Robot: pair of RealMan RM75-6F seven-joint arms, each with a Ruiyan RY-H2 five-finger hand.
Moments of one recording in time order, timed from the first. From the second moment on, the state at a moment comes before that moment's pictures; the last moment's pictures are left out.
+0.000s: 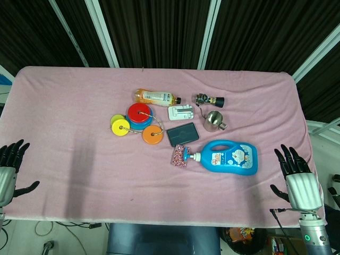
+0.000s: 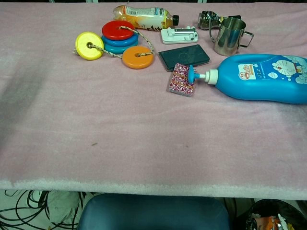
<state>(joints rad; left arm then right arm) -0.10 -1.12 -0.05 -1.62 1.51 1.49 0.04 0.14 -1.26 0.02 -1.55 -1.59 1.63 -0.20</state>
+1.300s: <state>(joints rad) -0.11 -1.09 -0.05 -1.64 1.48 1.46 -0.03 0.43 -1.44 0.16 -1.83 -1.34 1.16 -0.78</state>
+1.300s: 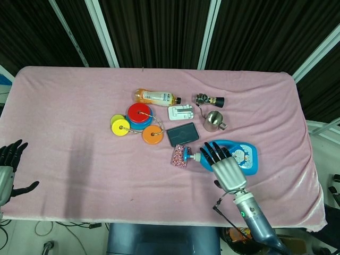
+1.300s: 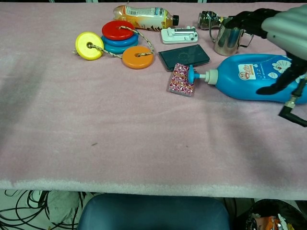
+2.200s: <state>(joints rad) -0.11 -1.08 -0.05 -1.66 1.45 1.43 -0.04 0.61 -1.56 0.19 -1.61 -0.96 1.05 -0.91</state>
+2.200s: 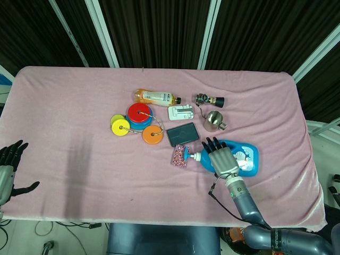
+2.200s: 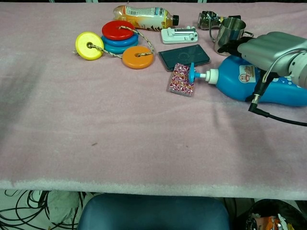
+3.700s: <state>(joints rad) -0.11 -1.08 -0.05 -1.66 1.46 1.44 -0.05 0.53 -1.38 0.22 -1.93 -1.19 1.21 -0.31</state>
